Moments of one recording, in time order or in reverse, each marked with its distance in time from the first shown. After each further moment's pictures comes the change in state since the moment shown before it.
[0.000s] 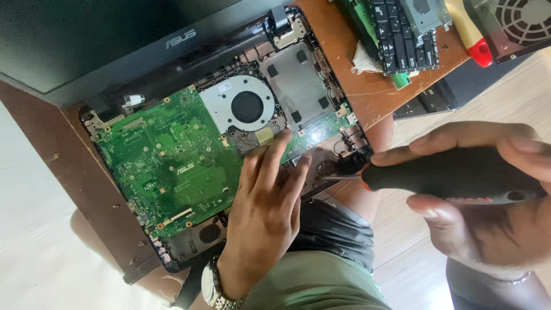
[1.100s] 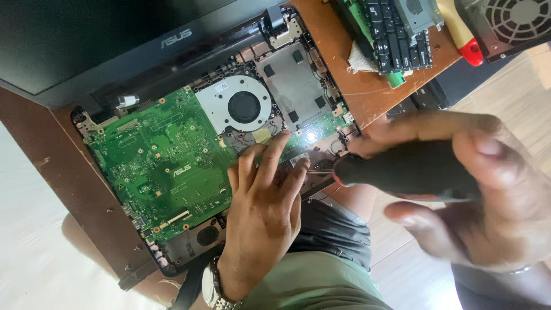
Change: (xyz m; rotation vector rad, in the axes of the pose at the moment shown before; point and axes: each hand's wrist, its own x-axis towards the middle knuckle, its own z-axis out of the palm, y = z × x) left_hand -0.002 -0.003 0.005 0.069 -0.008 -0.049; right_hand 0.033 -0.005 -0.016 -0.005 -0.274 -0.152
